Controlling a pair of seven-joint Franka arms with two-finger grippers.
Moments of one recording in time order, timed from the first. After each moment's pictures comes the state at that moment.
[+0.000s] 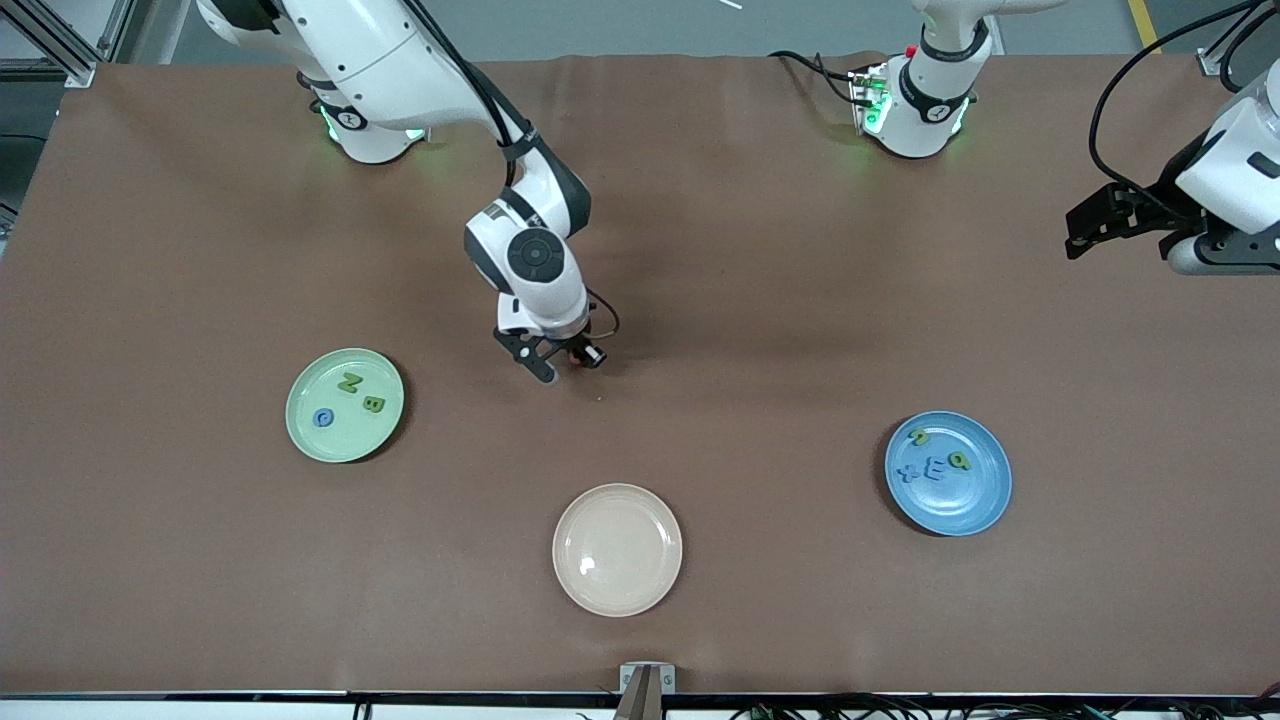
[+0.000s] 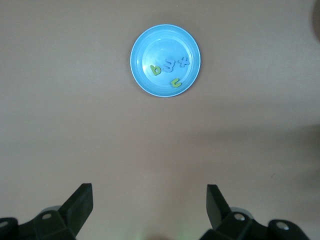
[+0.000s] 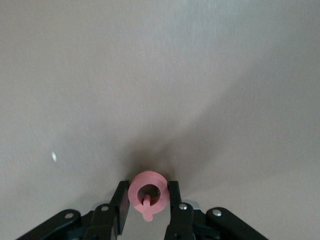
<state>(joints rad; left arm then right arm) 0.04 -0.02 -0.14 -1.58 0.02 1.52 -0.06 0.60 0.60 0.09 -1.90 -0.04 2.52 1.46</state>
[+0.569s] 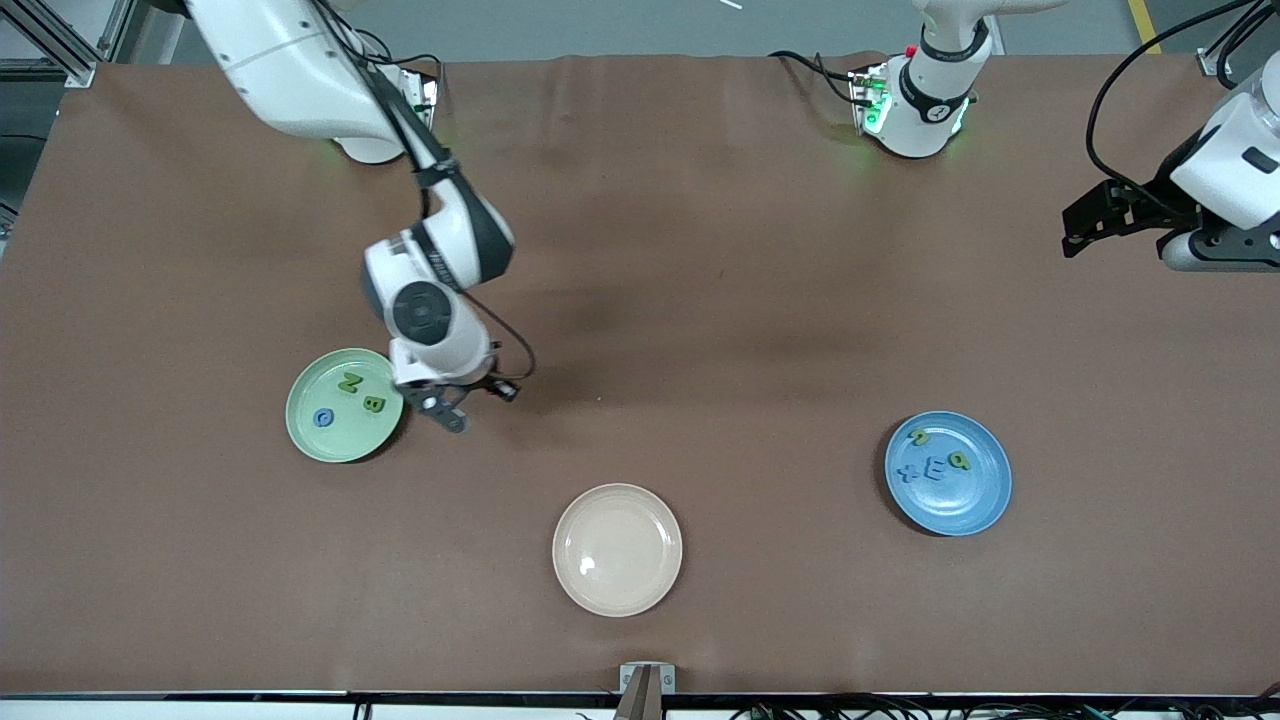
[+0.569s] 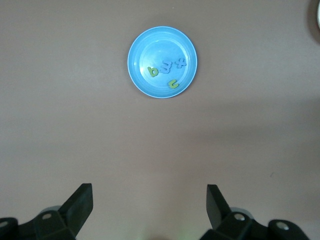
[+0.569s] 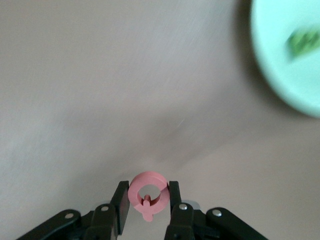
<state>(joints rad) 0.04 -0.03 -0.15 -1.58 0.02 1.53 -0.05 0.34 0.48 0.08 -1.88 -0.05 2.26 1.00</state>
